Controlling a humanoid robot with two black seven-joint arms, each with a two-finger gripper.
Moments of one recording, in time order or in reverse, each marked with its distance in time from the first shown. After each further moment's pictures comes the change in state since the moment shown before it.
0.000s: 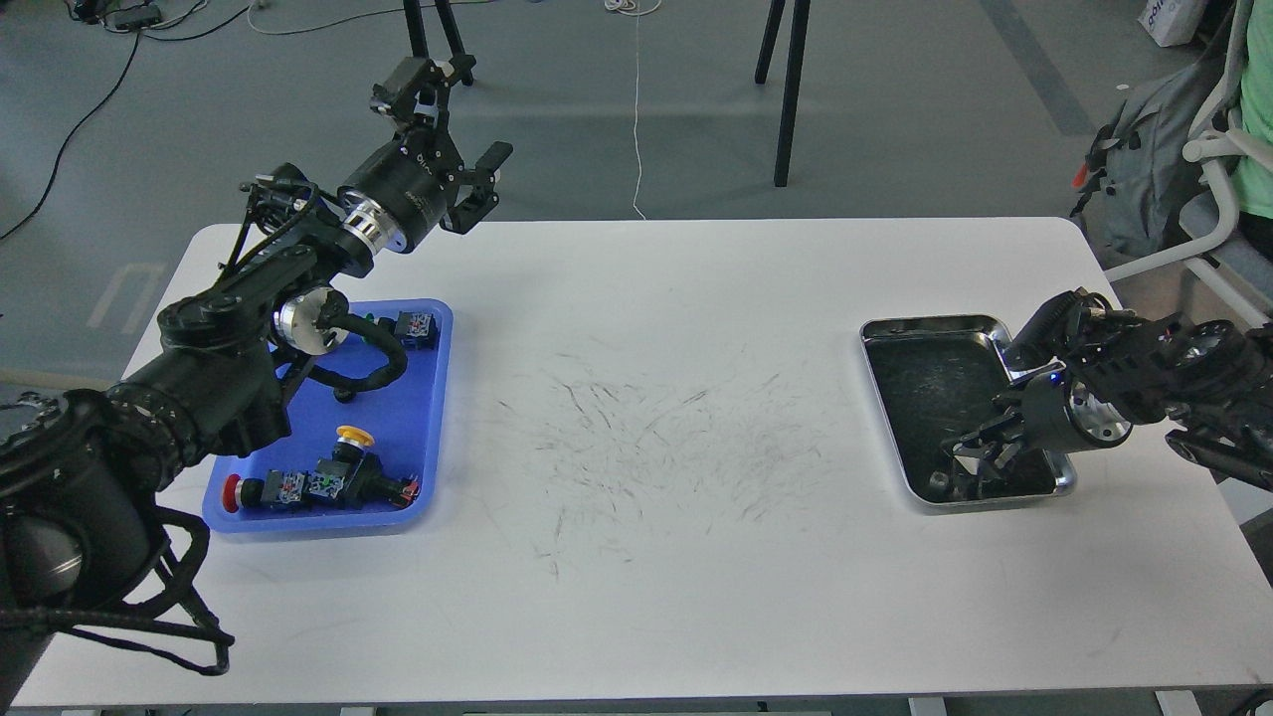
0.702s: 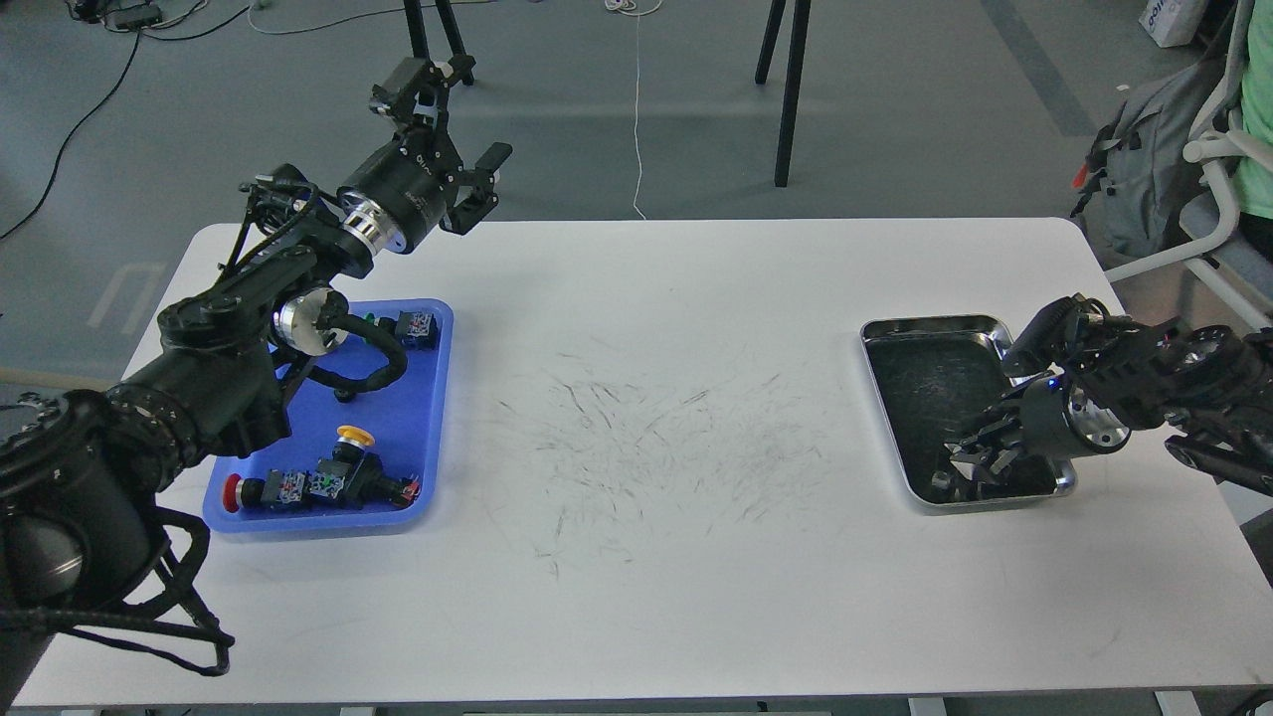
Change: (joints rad) left arm 0.001 -0.005 0.000 0.000 0.000 0.000 -0.001; right arm -0.003 -0.002 -0.012 0.016 -0.004 0.002 0.000
